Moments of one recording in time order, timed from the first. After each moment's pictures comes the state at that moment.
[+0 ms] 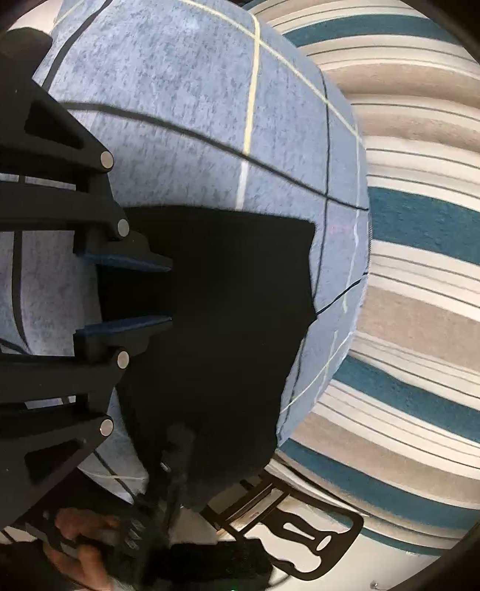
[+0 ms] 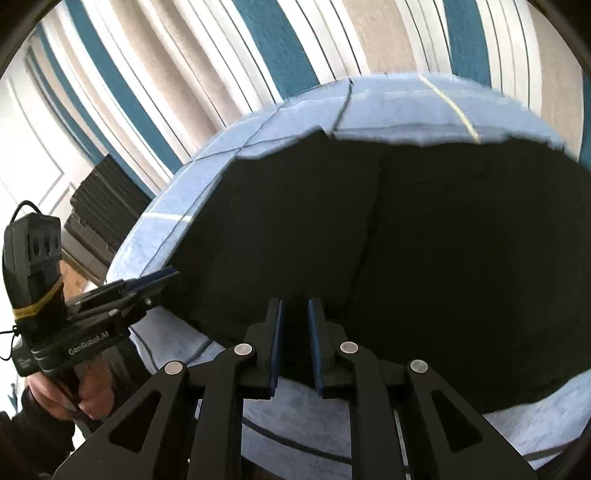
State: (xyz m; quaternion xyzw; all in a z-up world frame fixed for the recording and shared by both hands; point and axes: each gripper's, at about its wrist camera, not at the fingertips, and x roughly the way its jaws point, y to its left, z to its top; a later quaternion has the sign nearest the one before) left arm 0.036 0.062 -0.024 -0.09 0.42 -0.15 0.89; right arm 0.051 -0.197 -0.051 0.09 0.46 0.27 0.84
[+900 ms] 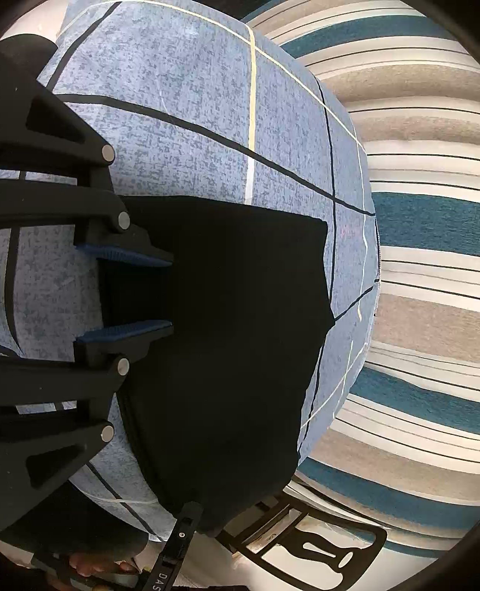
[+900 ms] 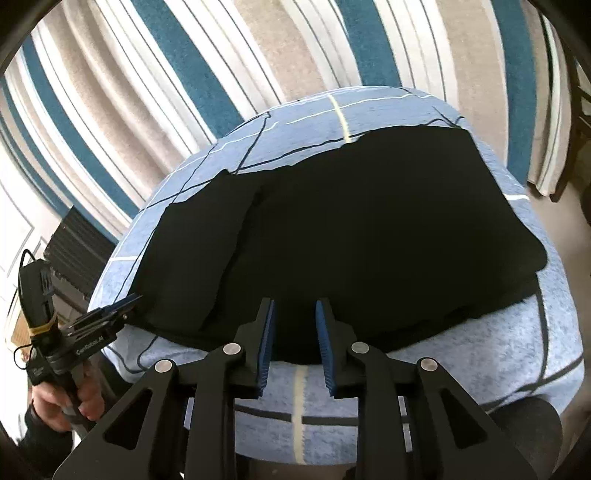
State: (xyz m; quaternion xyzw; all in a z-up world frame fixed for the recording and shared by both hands) left arm 0.043 0.047 -0.030 -0.05 0.44 -0.11 0.89; right arm 0.032 -0.286 -0.031 0.13 0.45 0.17 0.87
